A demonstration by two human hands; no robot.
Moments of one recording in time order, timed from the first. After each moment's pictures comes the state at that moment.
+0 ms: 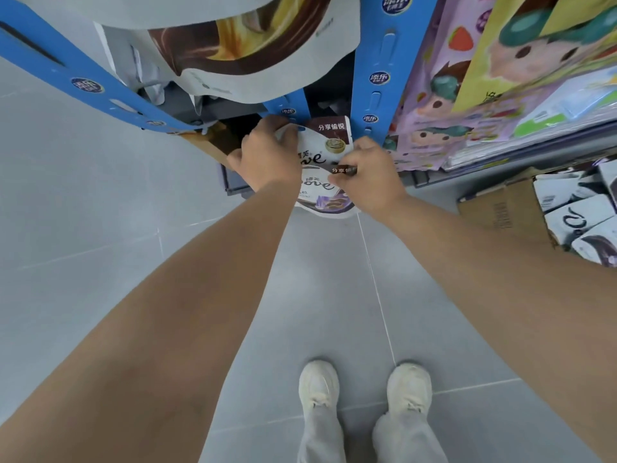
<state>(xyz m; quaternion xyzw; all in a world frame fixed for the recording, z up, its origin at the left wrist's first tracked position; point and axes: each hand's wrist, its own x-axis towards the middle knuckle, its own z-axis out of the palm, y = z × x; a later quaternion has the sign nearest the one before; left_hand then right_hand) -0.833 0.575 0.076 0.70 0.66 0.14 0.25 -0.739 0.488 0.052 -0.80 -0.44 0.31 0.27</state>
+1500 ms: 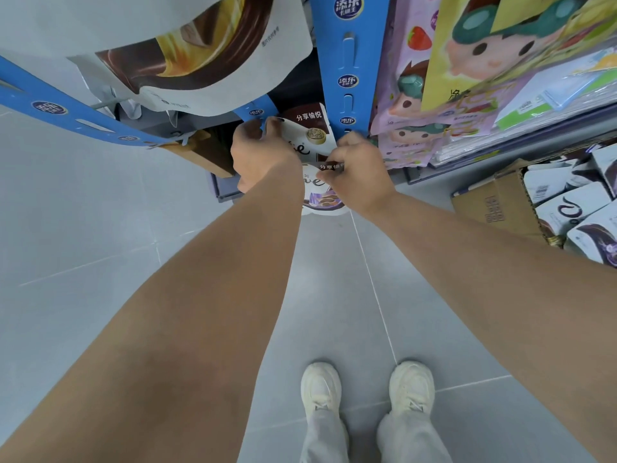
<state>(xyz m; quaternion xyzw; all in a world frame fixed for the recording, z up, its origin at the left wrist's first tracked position) -0.798 0.570 0.079 0.44 0.76 0.27 0.39 -0.728 0.487 0.053 -0.81 -0.44 0.28 0.28</state>
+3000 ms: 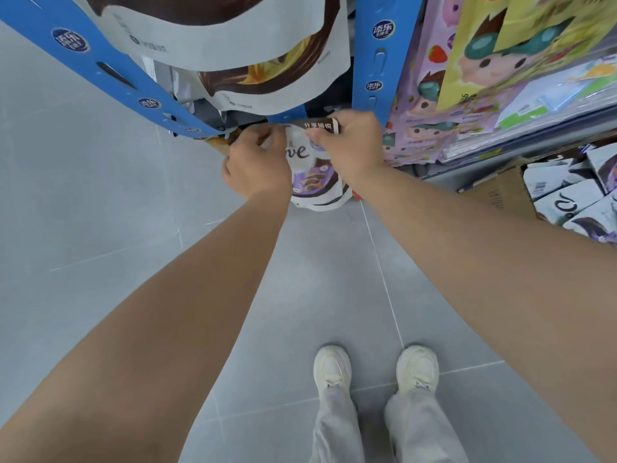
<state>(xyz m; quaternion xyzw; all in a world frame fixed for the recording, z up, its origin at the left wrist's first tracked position) -0.864 0.560 0.140 0.63 0.70 0.20 0.28 -0.768 0.511 0.130 -0.79 -0.27 0.32 0.45</state>
